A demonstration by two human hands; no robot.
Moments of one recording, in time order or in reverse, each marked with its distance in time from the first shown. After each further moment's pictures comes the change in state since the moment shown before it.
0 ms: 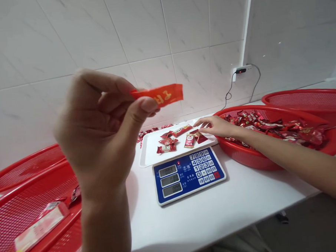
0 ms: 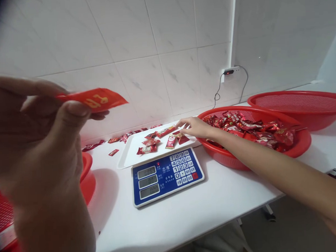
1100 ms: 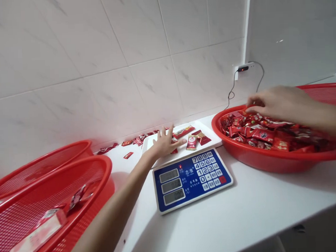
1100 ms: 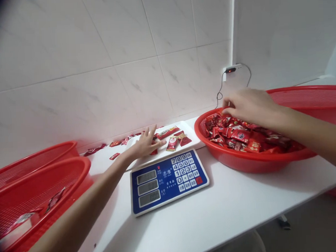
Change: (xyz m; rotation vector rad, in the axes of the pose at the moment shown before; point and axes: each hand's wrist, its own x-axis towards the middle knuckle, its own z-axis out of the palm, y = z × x) left_hand -0.055 -0.149 0.008 0.708 -0.935 -0.776; right_hand -0.056 0.014 -0.087 -0.748 0.368 0.315
